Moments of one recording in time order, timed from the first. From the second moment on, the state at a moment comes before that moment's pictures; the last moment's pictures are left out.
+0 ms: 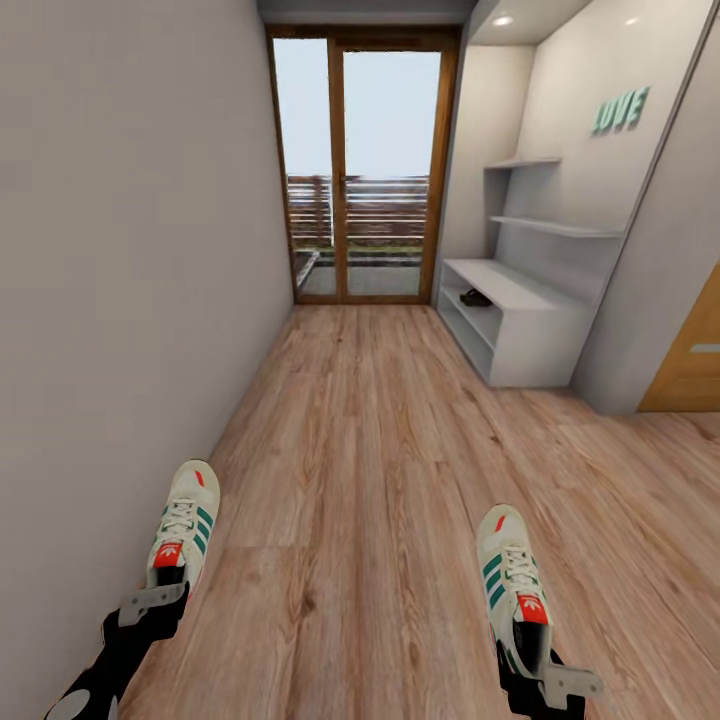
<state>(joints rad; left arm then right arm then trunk) -0.21 -0.06 0.63 -1.06 -0.30 -0.10 -0.36 -0.05 0.04 -0.23 -0.80 0.10 -0.49 0.01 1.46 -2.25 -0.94</state>
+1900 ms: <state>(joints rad) -0.21 -0.06 0.63 -1.06 -0.30 -0.10 -0.36 -0.05 0.04 -0.23 -0.80 0.10 -0.49 0.01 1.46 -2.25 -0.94</state>
